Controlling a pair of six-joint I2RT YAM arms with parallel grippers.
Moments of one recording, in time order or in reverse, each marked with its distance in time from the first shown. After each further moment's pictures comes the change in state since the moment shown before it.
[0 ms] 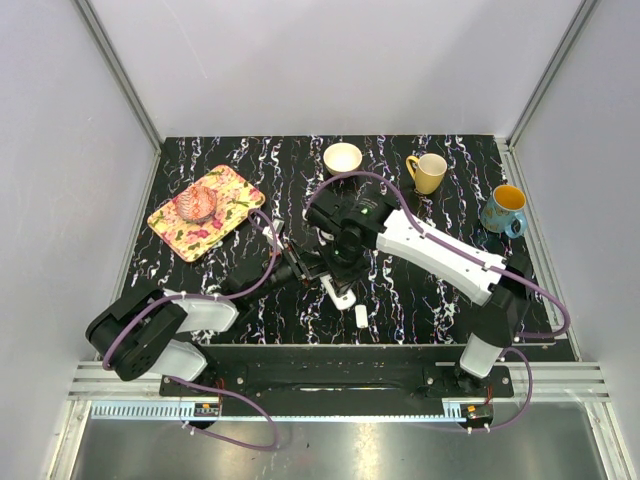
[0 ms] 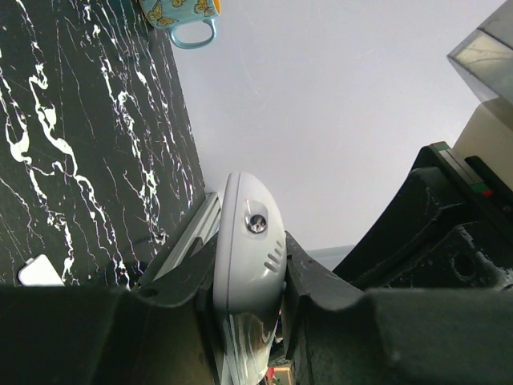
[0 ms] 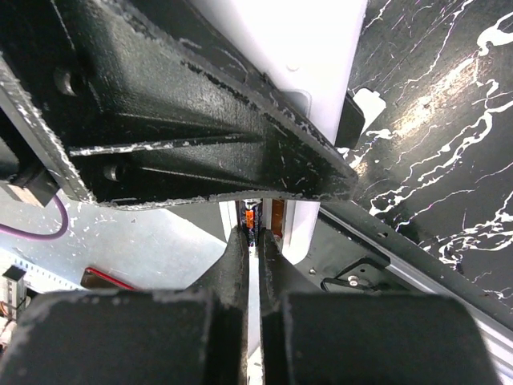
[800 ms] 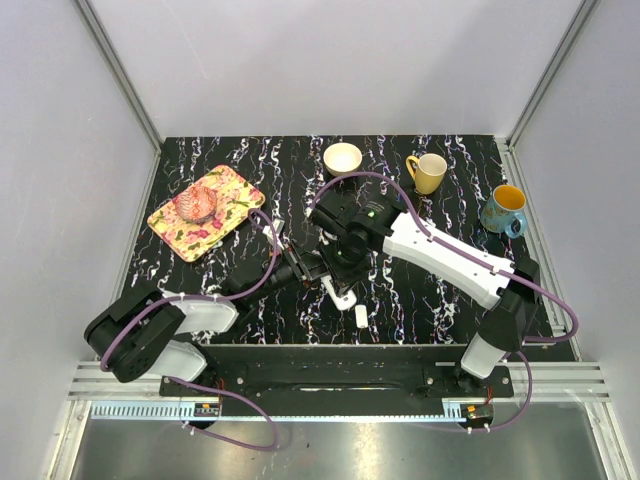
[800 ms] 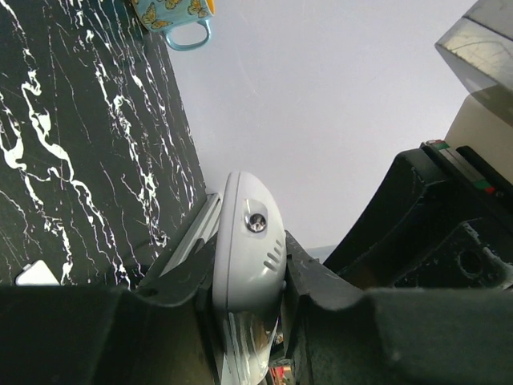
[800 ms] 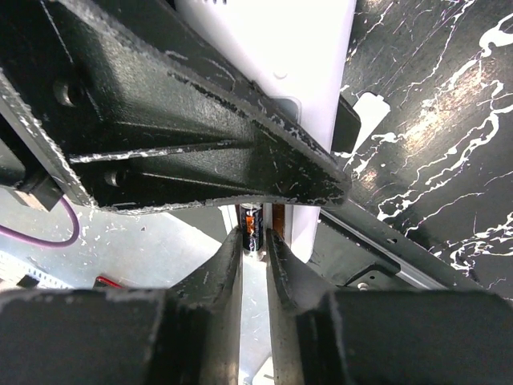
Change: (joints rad) left arm -0.010 -0.004 0.001 0.002 -0.013 0.024; right arm 0.000 -0.054 -0.065 0.061 0.005 0.047
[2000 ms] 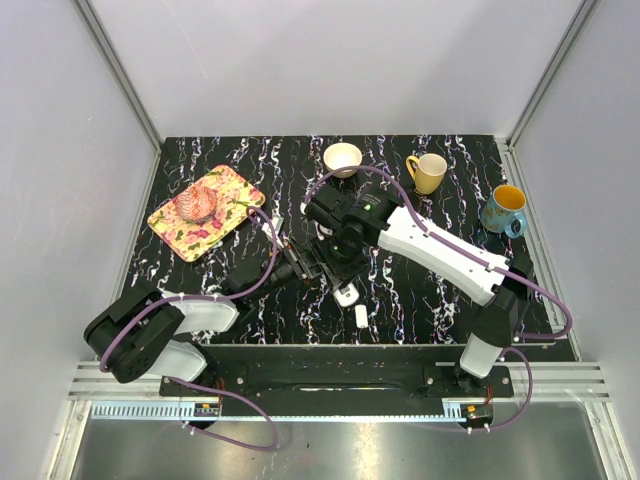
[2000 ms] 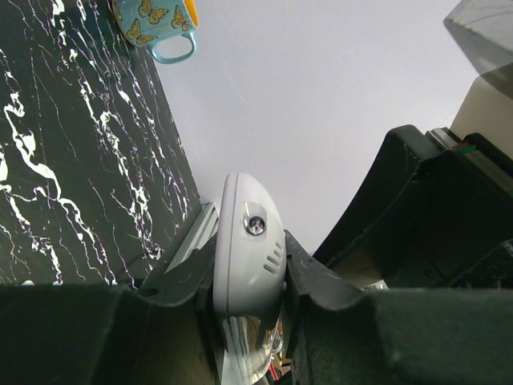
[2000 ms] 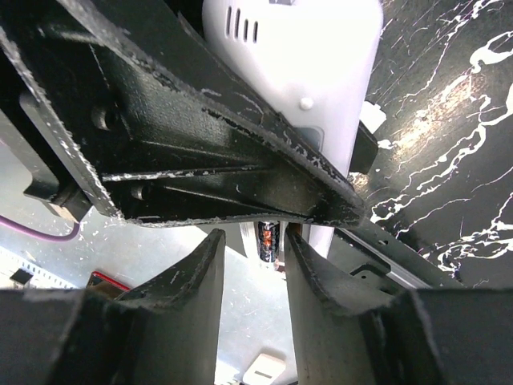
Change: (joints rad) left arm -0.006 -0.008 0.011 0.030 -0.015 0.022; right arm 0.000 0.046 0.105 -0.063 -0.006 -0.044
